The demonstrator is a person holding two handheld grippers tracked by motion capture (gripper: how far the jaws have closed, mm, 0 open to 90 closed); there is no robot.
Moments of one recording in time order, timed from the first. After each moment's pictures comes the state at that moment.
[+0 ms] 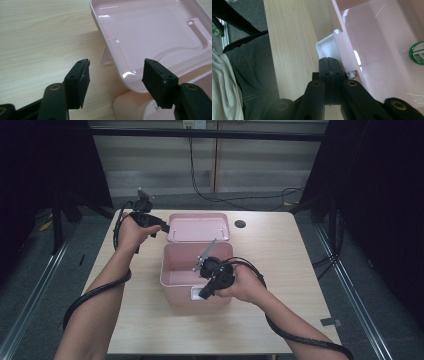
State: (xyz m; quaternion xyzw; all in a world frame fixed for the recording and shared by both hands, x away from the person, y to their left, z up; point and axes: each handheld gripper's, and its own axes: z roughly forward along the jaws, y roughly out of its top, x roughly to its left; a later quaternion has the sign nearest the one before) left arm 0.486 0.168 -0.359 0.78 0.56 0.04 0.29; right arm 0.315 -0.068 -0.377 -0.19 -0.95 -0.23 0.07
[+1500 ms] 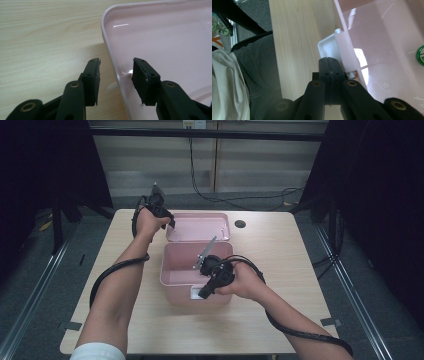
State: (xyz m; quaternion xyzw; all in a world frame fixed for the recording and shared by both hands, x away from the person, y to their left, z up) left arm 0.551 0.139 -0.390 0.76 0.60 0.03 0.24; right arm 0.323 -0.069 -0.379 -0.18 -0.95 -0.23 0.09
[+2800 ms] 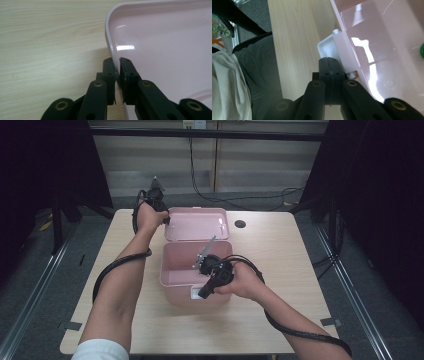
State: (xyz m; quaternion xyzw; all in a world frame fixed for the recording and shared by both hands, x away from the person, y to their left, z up) left arm 0.552 0.140 -0.367 0.76 0.61 0.04 0.23; right arm 0.325 -0.068 -0.381 -0.19 -0.95 -0.23 0.10
